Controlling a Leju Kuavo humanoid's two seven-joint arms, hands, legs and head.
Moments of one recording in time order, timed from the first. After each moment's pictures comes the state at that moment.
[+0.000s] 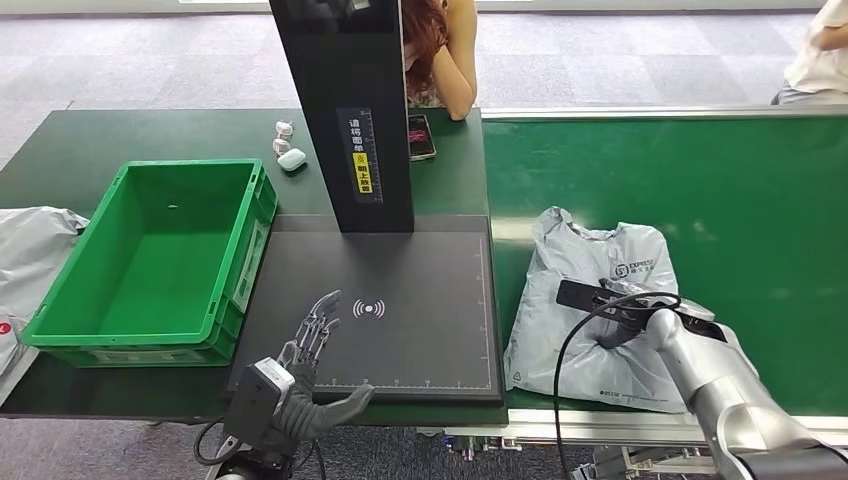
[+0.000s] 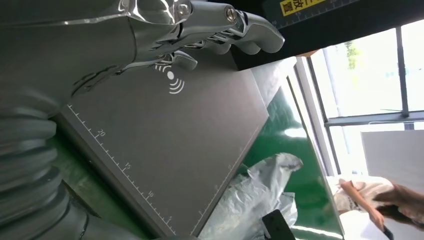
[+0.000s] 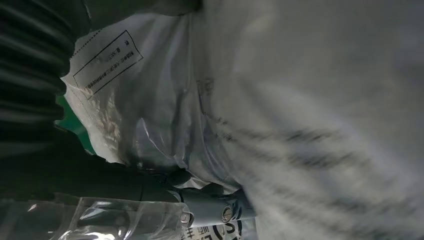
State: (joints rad) left arm 0.13 -0.06 -0.39 -1.70 -0.10 0.02 -0.26; right arm -0.73 -0.24 0.26 -0.48 0.94 0.36 0.04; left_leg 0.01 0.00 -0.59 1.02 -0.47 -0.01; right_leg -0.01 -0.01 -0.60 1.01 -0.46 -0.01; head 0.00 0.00
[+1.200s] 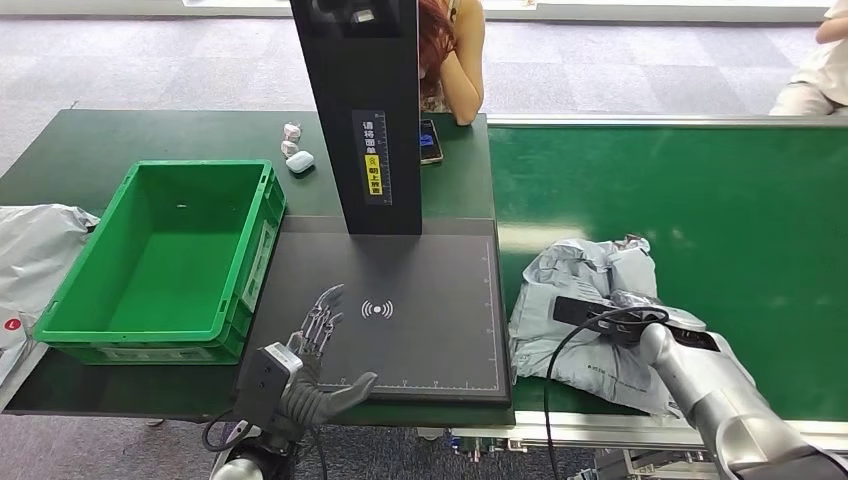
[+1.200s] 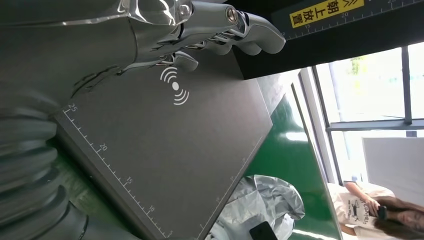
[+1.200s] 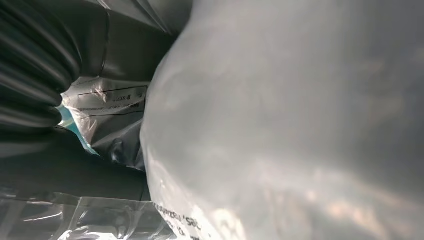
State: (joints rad) left arm 0.08 -0.06 -0.40 -1.62 -0.06 0.04 -0.27; right arm -0.68 -0.28 0.40 -0.49 0.90 0.25 0.10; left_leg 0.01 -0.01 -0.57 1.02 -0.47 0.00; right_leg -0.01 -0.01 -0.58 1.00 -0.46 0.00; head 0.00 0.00
